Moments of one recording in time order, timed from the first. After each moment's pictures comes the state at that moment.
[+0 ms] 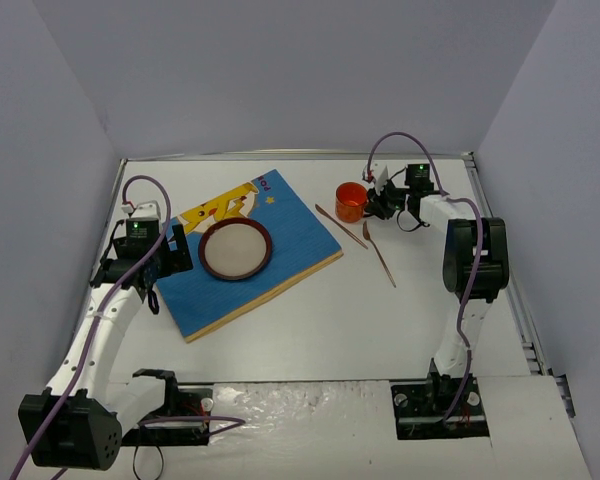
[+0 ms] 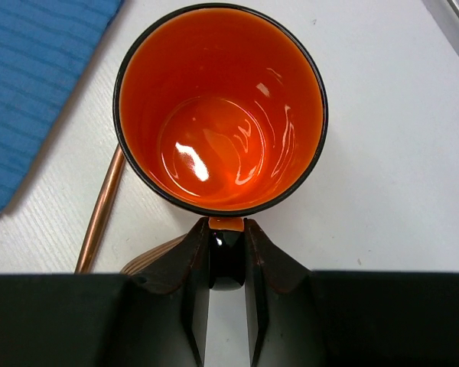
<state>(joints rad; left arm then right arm) -0.06 1.03 0.89 -0.67 -0.20 -0.25 0.05 2.05 1.38 -0.11 -0.68 -0.74</state>
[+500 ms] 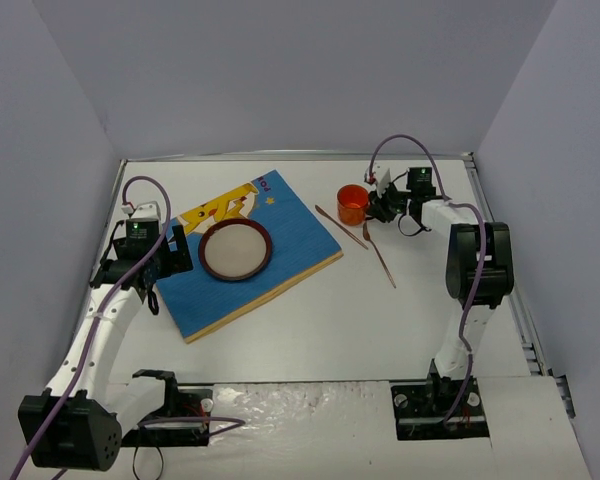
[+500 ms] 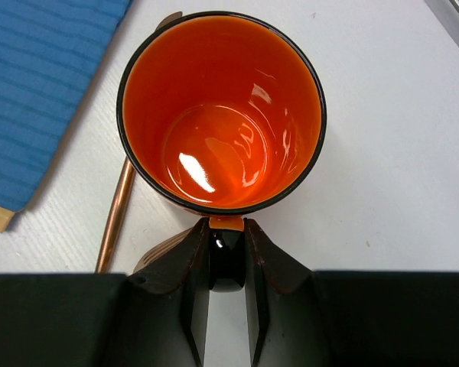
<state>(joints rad) -0.06 1.03 0.89 -0.67 -0.19 -0.25 0.05 2.00 1.32 -0.08 -0.67 -0.71</state>
